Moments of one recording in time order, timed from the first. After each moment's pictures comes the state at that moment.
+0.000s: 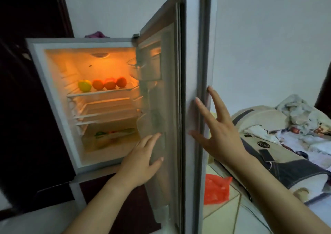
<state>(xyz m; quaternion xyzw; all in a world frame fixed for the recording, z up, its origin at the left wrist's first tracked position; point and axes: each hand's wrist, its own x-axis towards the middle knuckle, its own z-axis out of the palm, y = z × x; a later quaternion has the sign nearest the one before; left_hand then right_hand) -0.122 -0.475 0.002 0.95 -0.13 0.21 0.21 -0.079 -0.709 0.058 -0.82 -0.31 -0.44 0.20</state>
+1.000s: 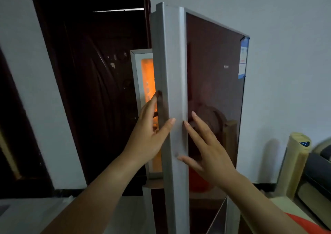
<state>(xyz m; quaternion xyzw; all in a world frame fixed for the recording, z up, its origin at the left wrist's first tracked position) -0.168 -0.235 0.110 0.83 -0.05 0.37 0.42 -0.066 -0.392 0.042 -0.72 -0.51 -0.37 0.28</state>
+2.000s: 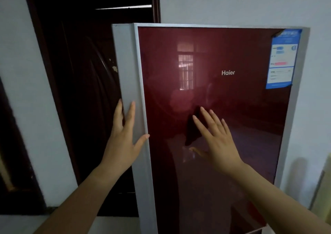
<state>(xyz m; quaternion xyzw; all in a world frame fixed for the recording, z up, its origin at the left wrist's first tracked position) -0.039 -0.048 0.084 0.88 0.06 0.45 0.15 0.118 -0.256 0.050 -0.80 -0.42 -0.38 0.19</state>
